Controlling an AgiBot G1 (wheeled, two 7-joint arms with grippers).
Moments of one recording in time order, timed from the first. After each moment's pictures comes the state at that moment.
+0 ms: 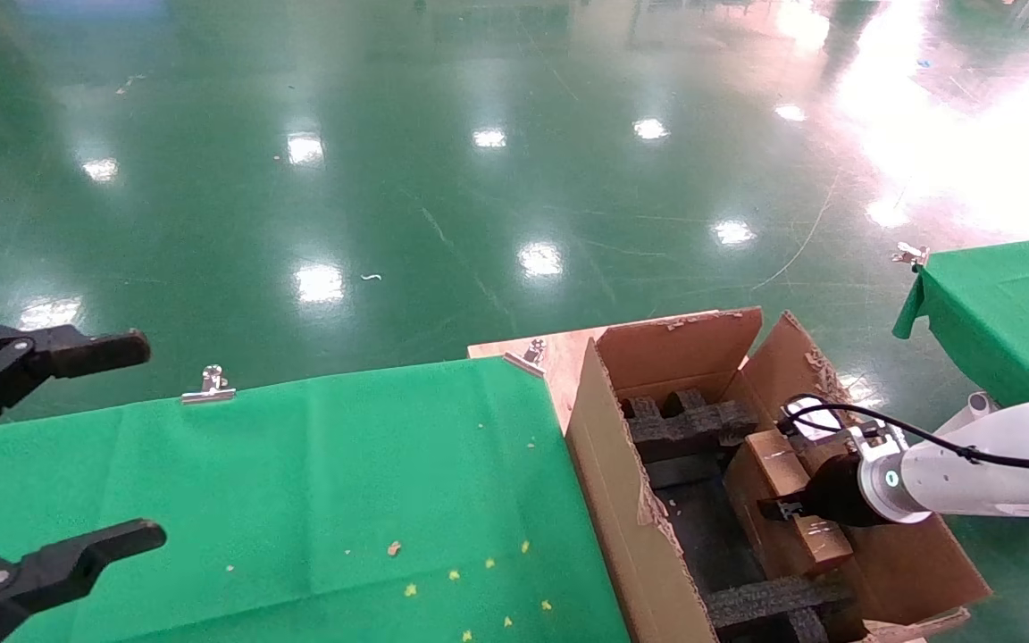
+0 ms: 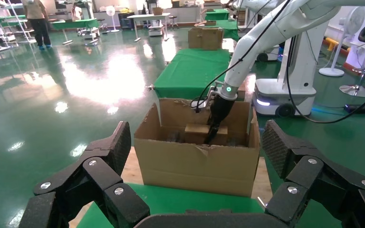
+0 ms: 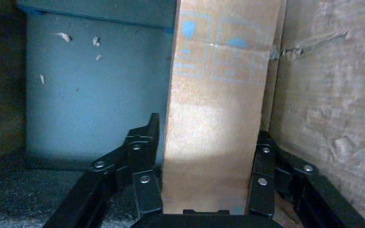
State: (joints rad) left arm -1.09 0.58 0.36 -1.25 0.66 1.45 -0.14; right arm 1.58 -0.65 -1.91 0.73 -1.21 -0.56 1.18
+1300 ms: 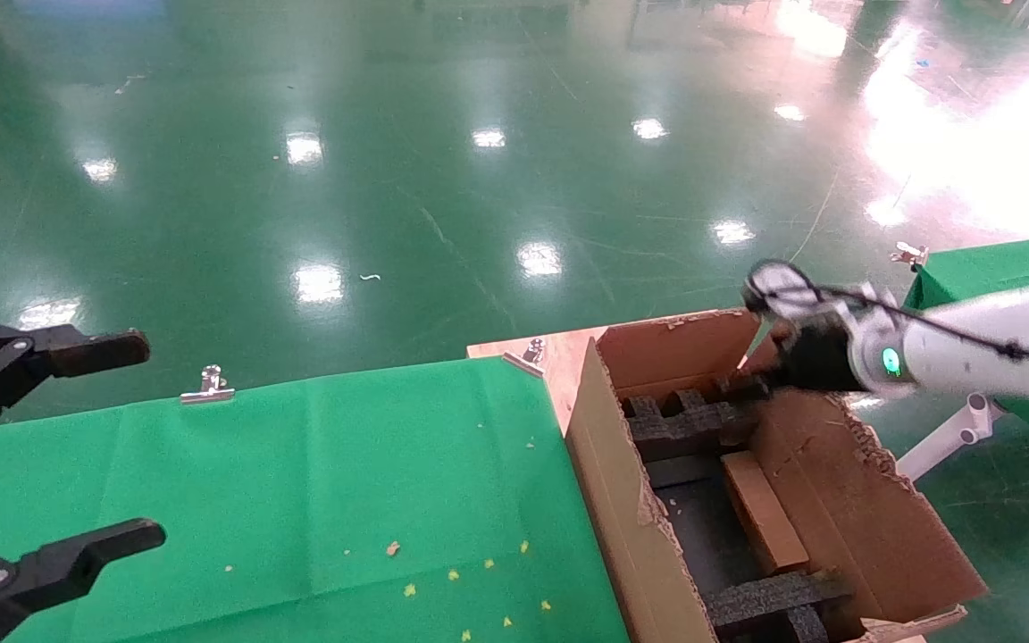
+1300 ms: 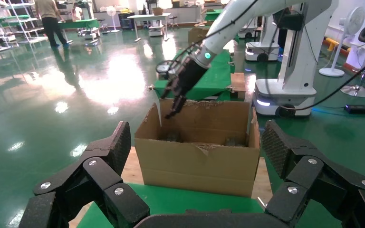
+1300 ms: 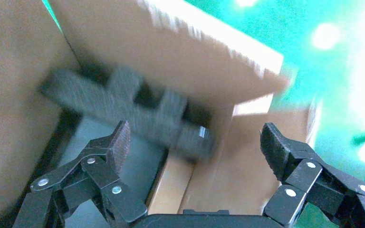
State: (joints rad) left arm -1.09 0.58 0.36 -1.25 0.66 1.45 -0.14; right arm 1.87 -0.58 -1.90 1.01 -1.42 -0.52 1.14
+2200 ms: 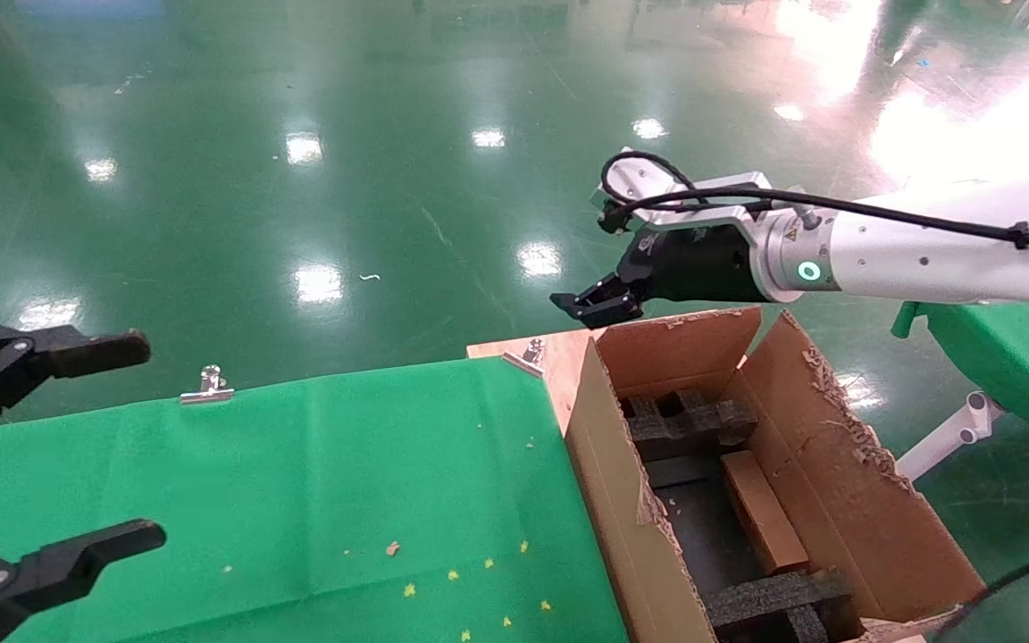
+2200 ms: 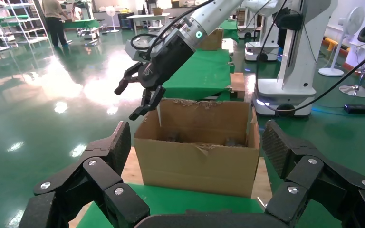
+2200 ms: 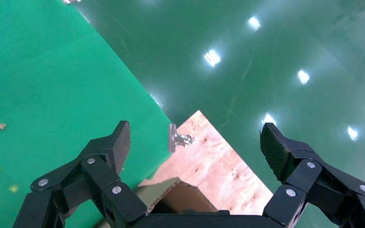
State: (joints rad) left arm -1.09 0.58 0.36 -1.25 0.66 1.45 -0.14; right arm 2.00 -0.60 -1.72 1.26 -1.25 -0.55 0.71
